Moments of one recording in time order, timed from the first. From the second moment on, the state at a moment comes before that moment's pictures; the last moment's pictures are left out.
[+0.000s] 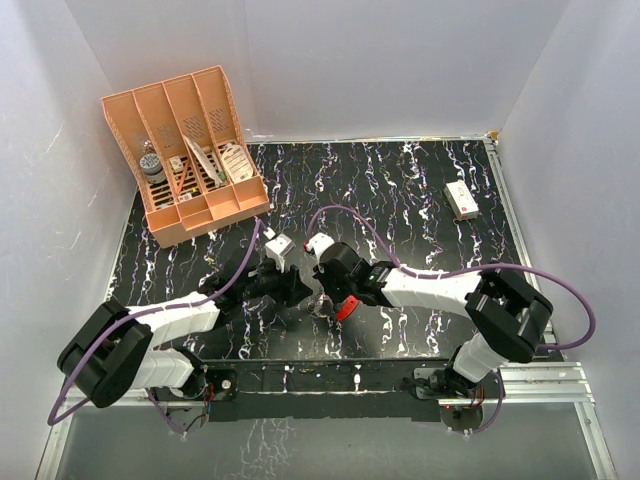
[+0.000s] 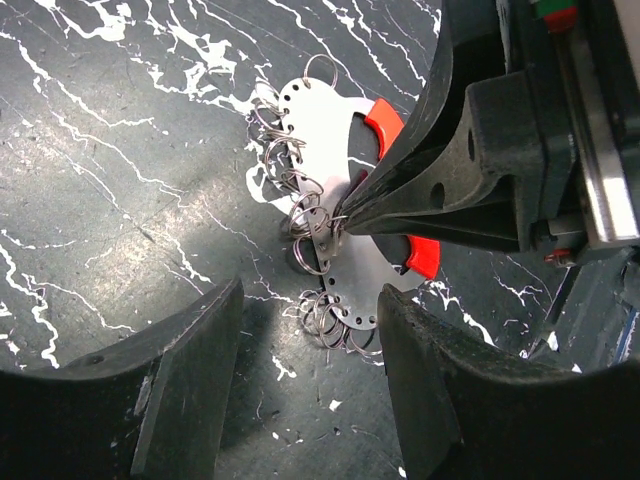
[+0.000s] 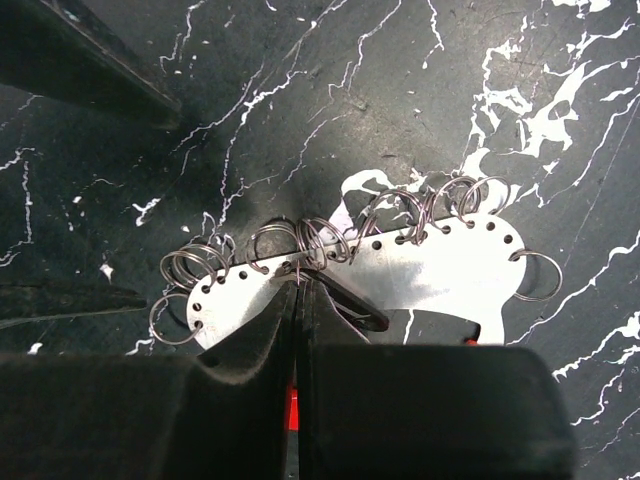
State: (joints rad) left arm -0.65 1.26 0.37 0.42 0.37 -0.24; right arm 0.93 1.54 0.83 -0.12 0.08 0.17
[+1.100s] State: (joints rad) left arm -0.65 1.25 0.36 0.41 0.35 -0.25; right arm 0.92 1.55 0.83 -0.12 0.12 0.16
